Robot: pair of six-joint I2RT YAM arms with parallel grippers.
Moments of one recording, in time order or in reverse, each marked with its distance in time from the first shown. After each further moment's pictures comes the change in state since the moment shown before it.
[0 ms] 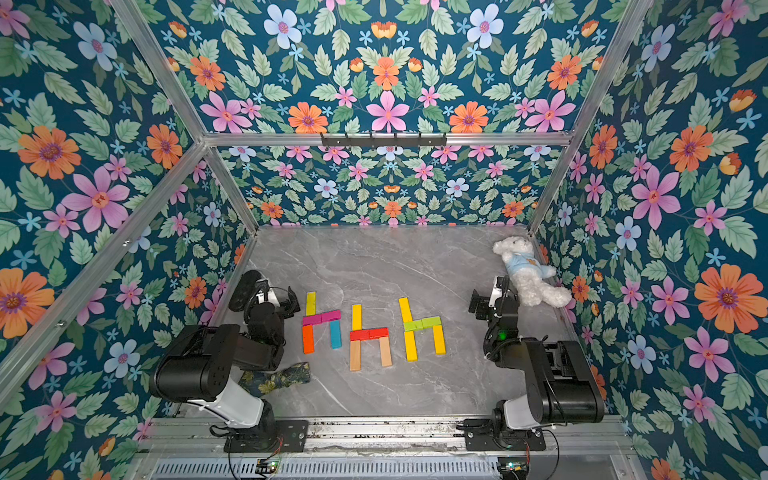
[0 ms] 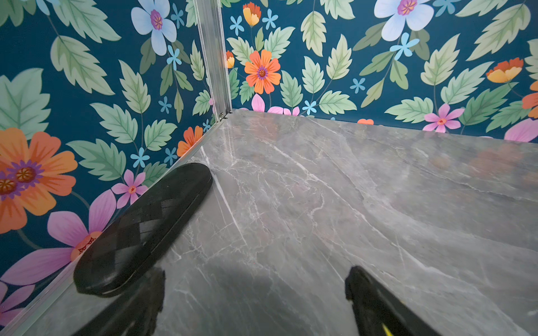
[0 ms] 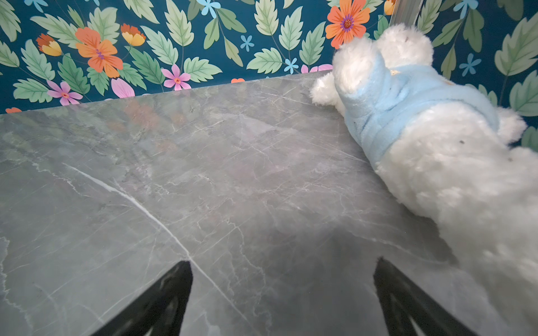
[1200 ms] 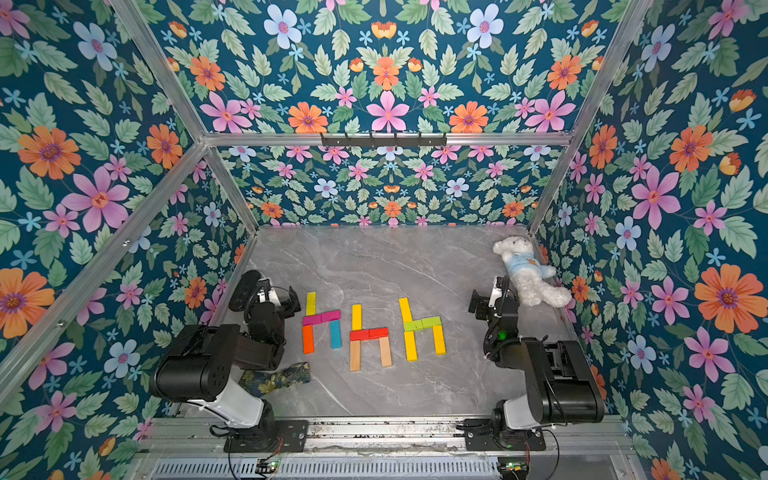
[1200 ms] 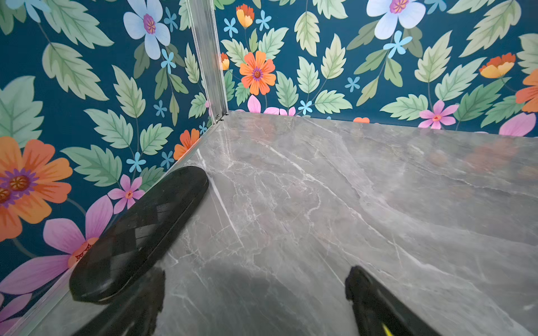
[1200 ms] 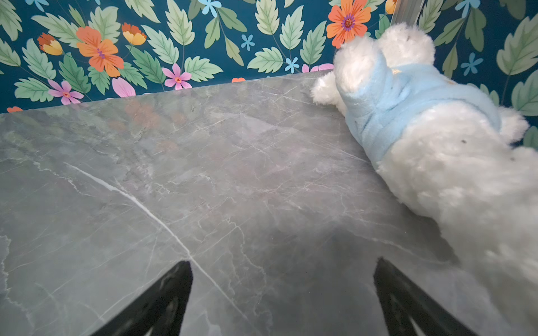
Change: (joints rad) left arm -0.002 0.000 0.007 -0.004 0.011 0.021; right arm 0.000 0.000 0.001 -0.002 -0.003 0.000
